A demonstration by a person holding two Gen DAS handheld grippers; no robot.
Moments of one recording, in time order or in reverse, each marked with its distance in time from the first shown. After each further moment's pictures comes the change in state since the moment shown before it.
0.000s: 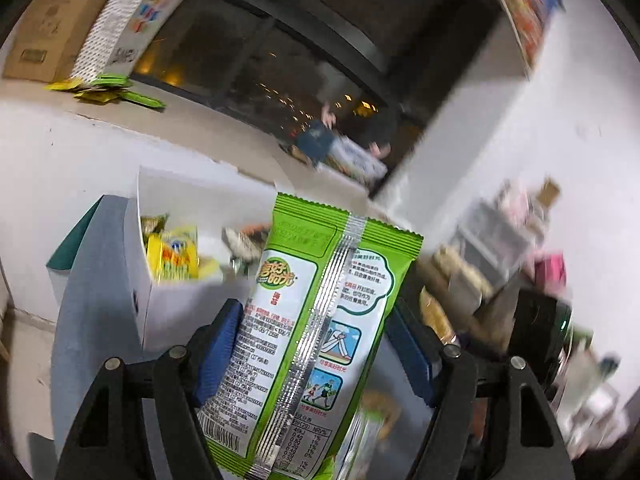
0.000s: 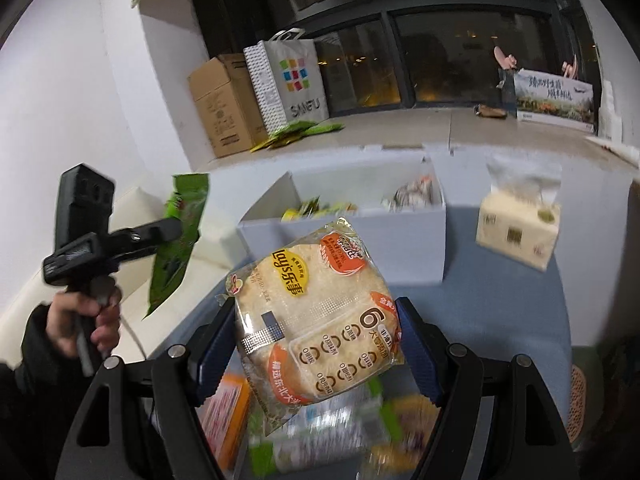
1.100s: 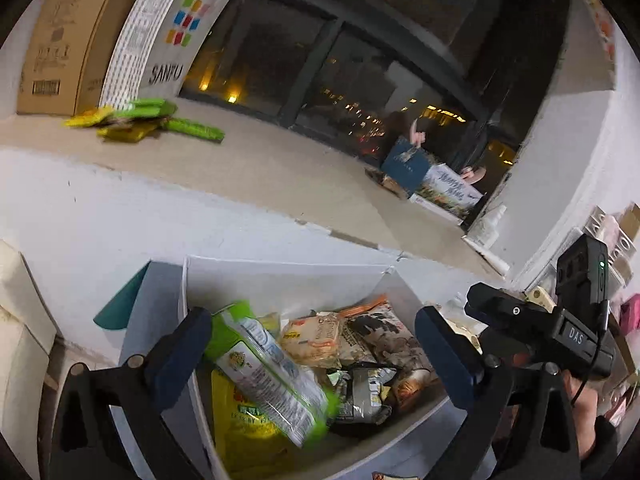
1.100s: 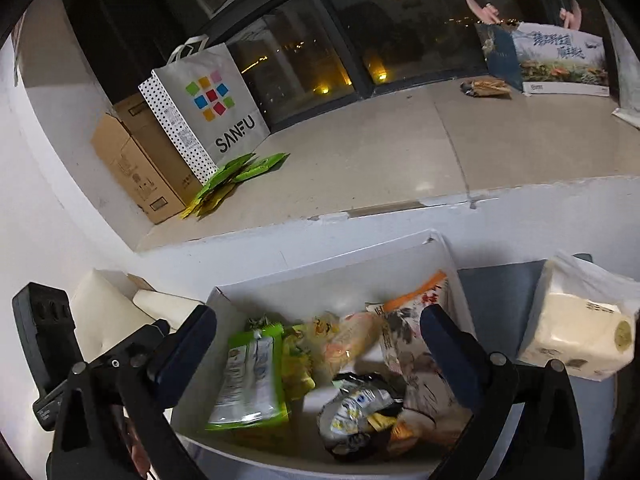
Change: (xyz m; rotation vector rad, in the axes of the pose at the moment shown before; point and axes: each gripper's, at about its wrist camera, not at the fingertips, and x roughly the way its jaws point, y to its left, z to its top) left arm 0.109 0.061 0.092 0.031 -0.026 0.286; right arm 0.175 -0.079 0.167 0.261 0.045 -0.048
